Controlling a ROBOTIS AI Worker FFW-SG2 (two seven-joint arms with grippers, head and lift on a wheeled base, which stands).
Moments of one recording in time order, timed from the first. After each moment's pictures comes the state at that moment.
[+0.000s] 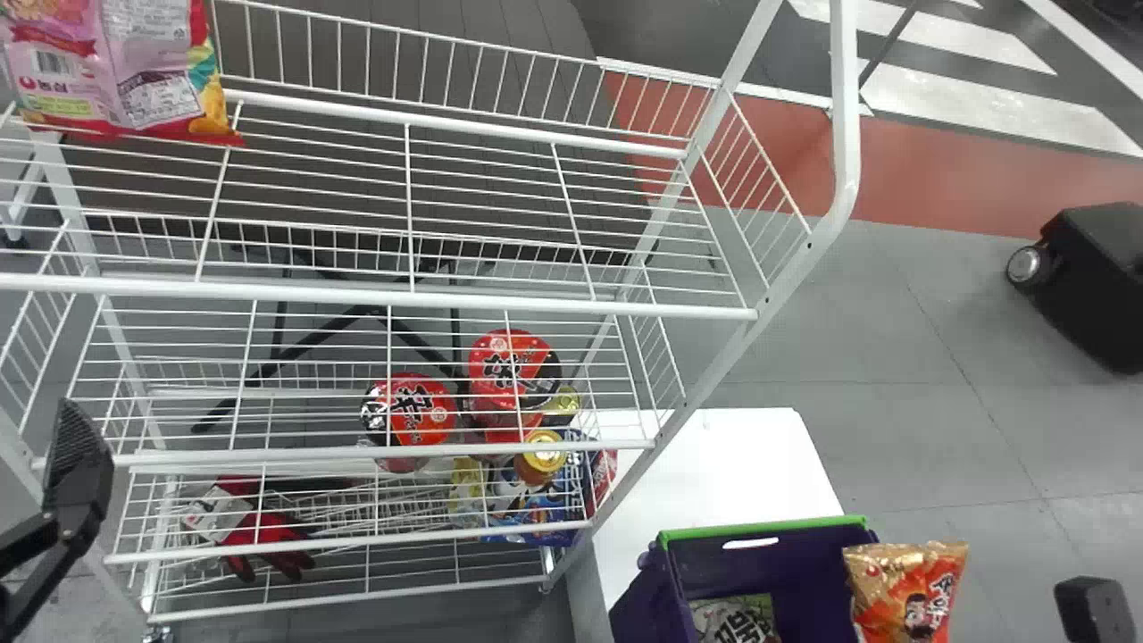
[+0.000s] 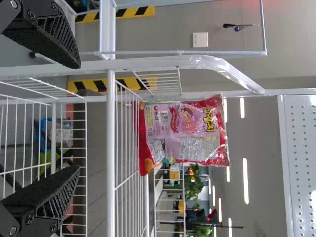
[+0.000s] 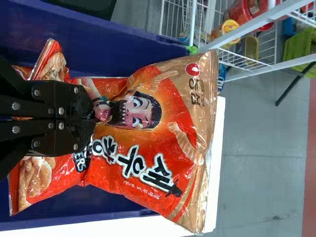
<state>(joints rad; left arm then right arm) 0.77 0.10 -0.10 -2.15 -0.04 -0.14 0.20 0.54 -0.28 -0.86 -1.55 0.27 0.45 1.07</state>
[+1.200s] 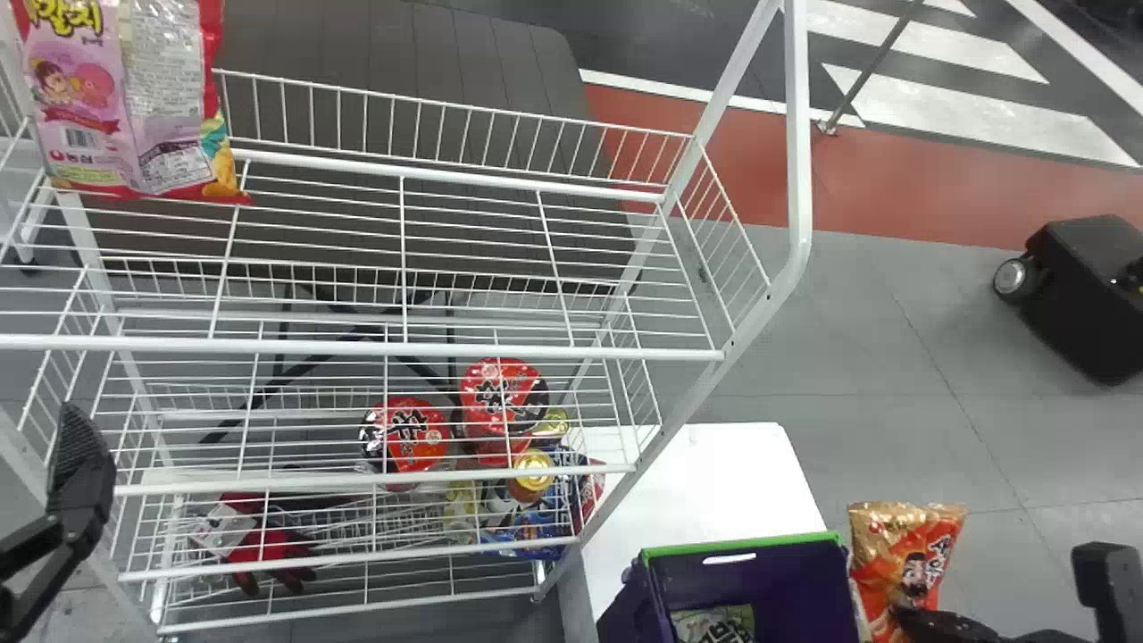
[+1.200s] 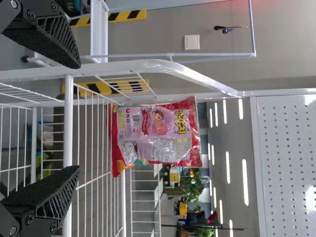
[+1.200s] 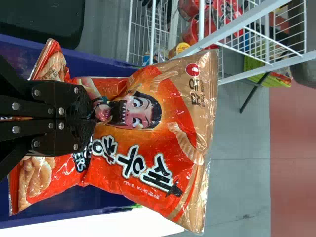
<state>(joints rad) 0.77 0.10 -0.11 -2.14 -0.06 -0.14 0.22 0.49 -0.27 -0.89 -1.61 0.24 0.52 1.14</state>
